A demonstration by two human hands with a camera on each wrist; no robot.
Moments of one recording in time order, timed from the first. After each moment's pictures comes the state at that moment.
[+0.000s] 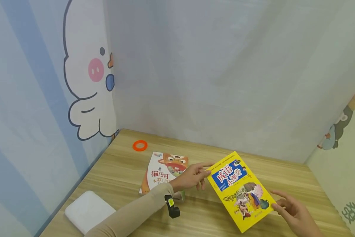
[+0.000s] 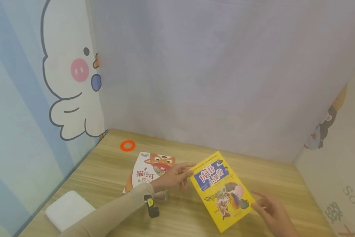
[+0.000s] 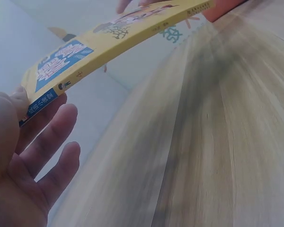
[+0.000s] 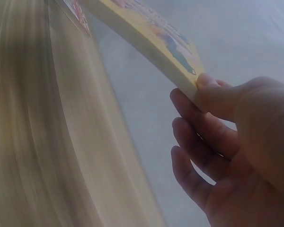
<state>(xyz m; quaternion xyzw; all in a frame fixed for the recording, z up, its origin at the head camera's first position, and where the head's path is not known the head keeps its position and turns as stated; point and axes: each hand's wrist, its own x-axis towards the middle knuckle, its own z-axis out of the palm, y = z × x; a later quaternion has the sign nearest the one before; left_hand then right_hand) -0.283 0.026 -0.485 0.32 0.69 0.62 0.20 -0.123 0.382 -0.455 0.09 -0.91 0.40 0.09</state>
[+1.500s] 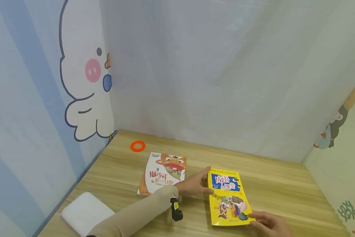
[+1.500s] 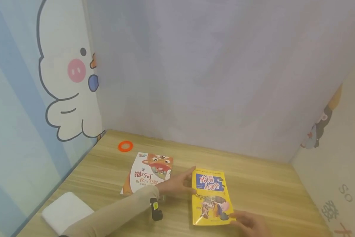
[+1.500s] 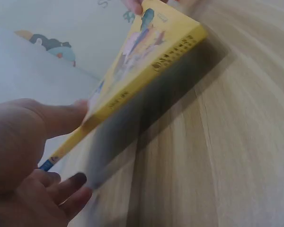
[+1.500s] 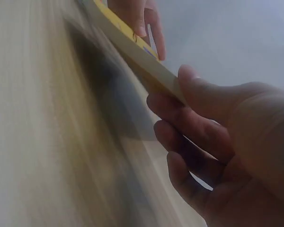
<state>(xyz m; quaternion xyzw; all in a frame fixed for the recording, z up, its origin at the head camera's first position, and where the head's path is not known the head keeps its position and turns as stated) -0.271 0.049 -0.496 0.27 0.81 0.48 0.21 -0.114 0.353 -0.501 0.00 -0.89 0.44 -0.09</state>
